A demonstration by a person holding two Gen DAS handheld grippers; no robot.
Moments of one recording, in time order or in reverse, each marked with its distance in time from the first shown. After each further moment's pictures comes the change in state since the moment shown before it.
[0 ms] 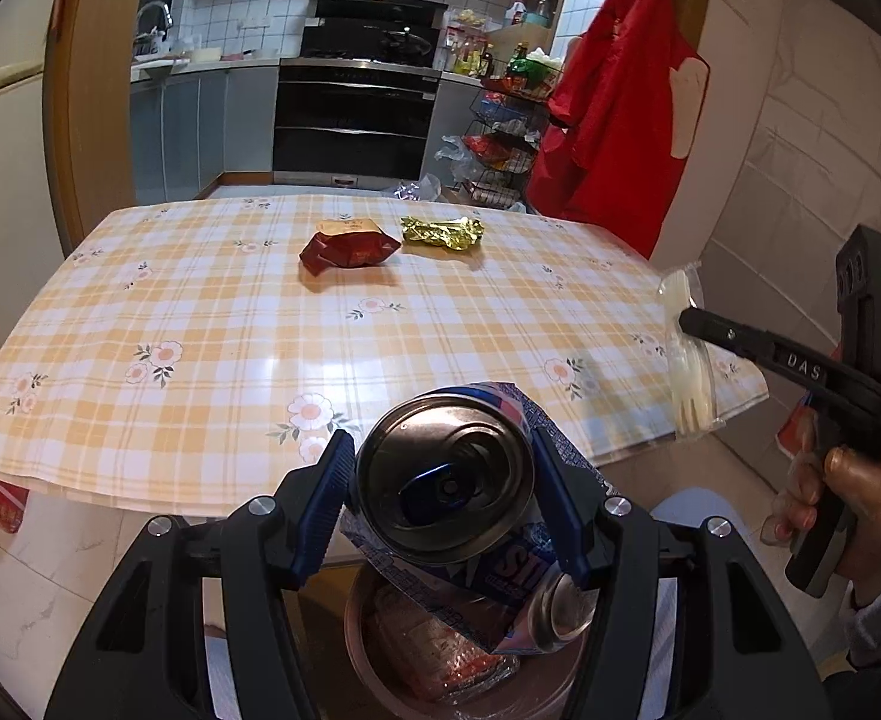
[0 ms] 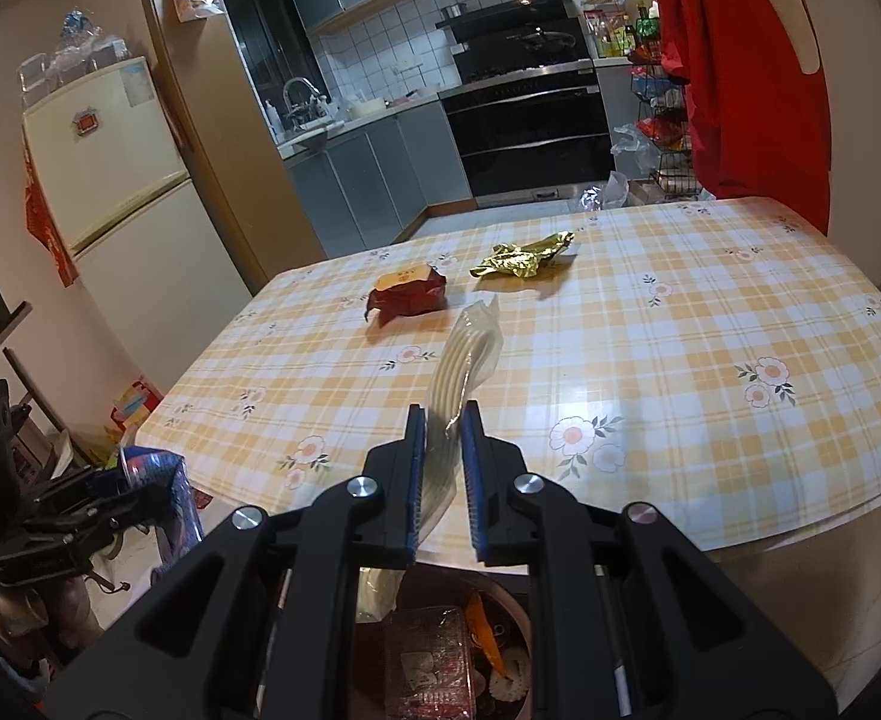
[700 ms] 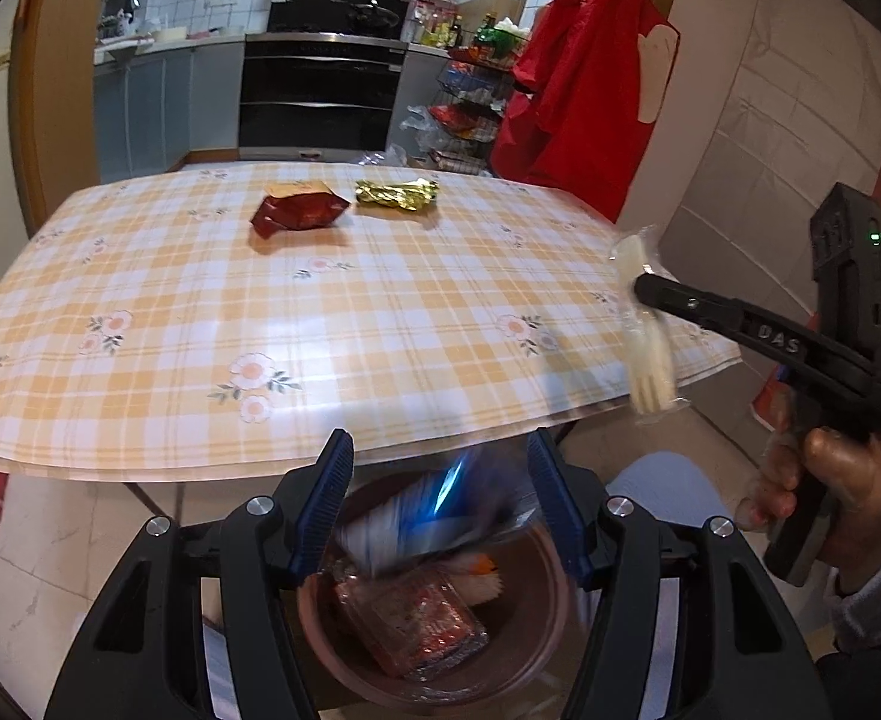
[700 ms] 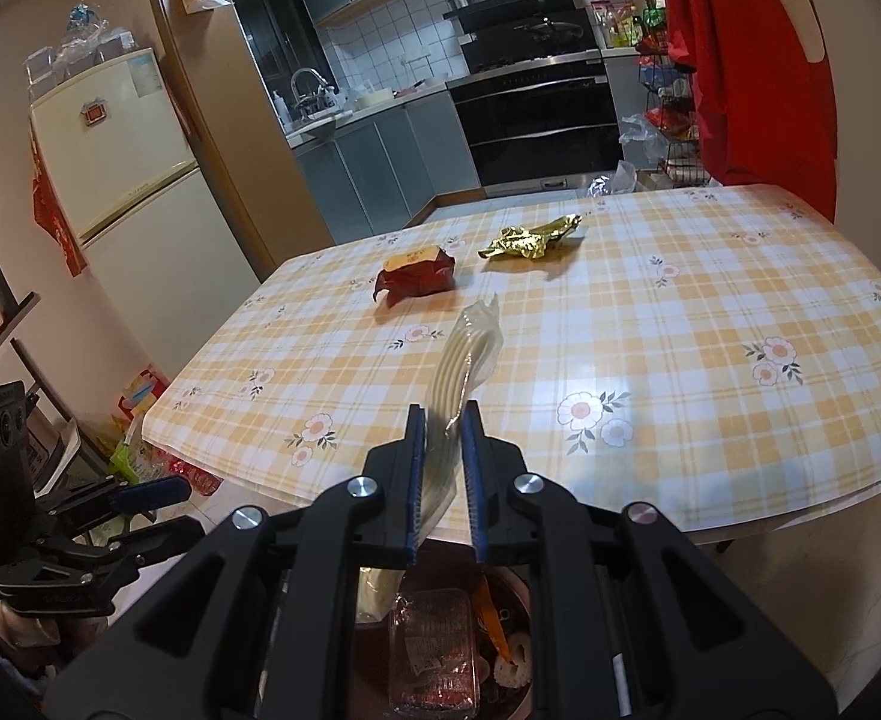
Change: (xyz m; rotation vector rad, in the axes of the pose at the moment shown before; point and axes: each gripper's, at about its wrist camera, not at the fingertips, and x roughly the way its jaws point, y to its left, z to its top) left arm 0.015 -0.024 -0.017 0.023 0.071 -0.081; right arm 0.002 -0.002 -0.014 0.002 0.031 0.016
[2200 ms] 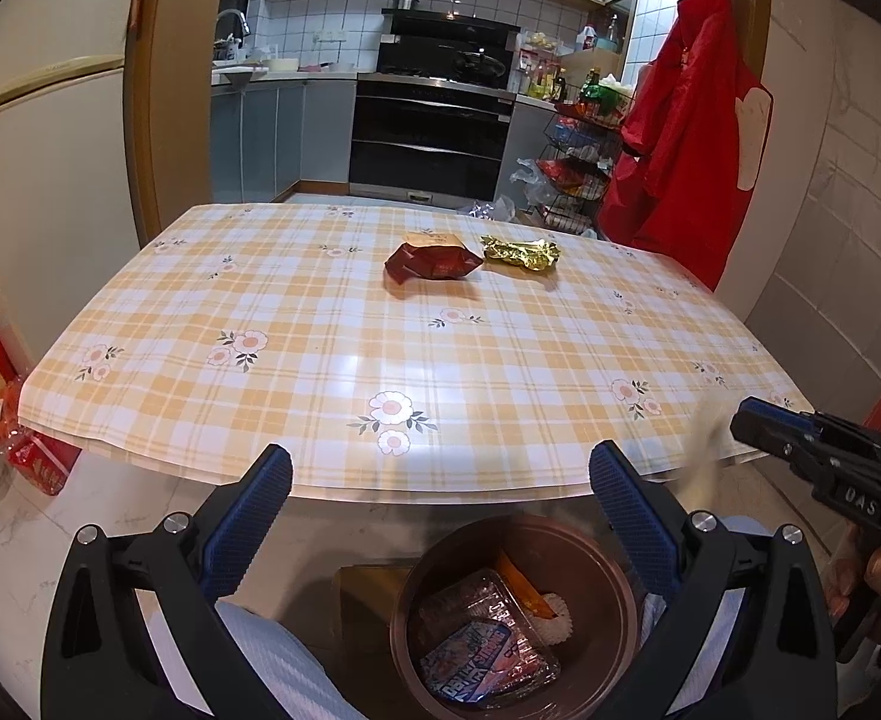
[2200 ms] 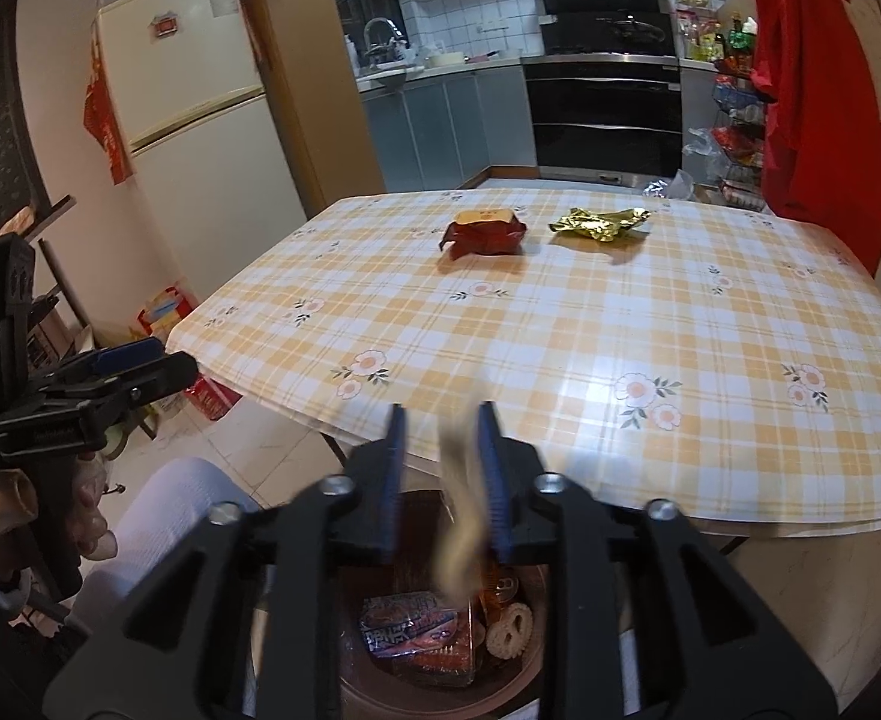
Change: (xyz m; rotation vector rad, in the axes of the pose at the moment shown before) left arm -0.039 0.037 0.005 -0.116 -0.126 0.248; right arm -0.004 0.051 -0.021 -0.200 0.086 0.060
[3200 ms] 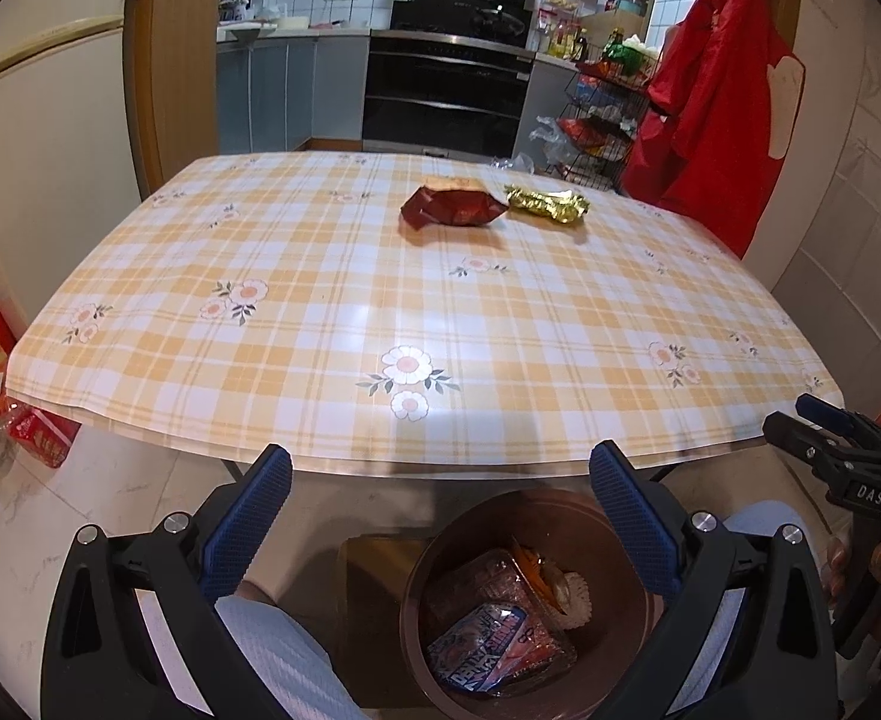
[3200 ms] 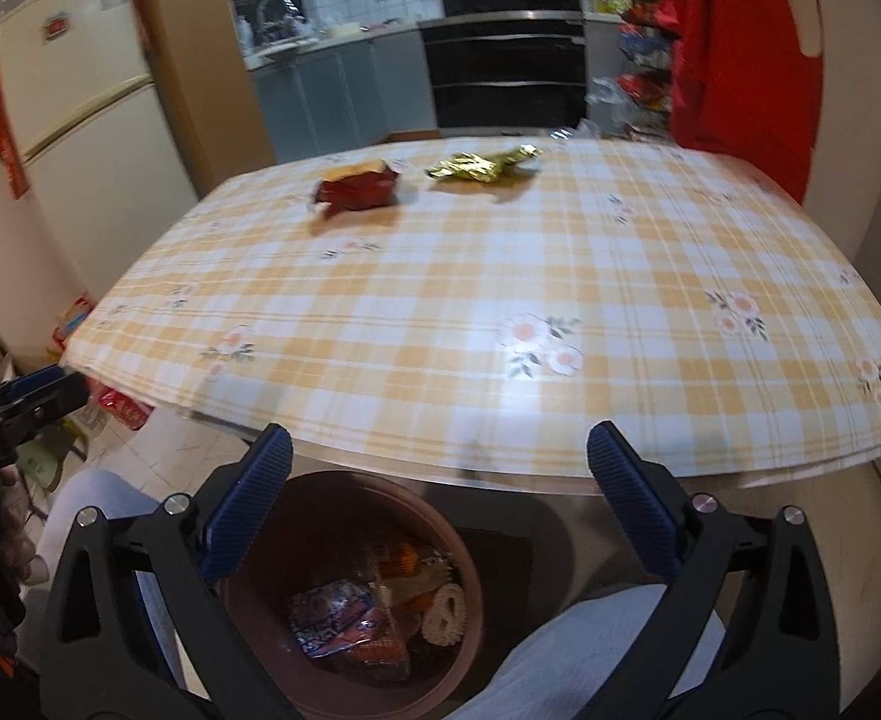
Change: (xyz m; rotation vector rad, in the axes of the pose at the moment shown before) left arm 0.050 0.012 -0.012 -0.017 0.109 0.034; right arm 0.036 -0.059 -0.022 0.137 0.081 -0.224
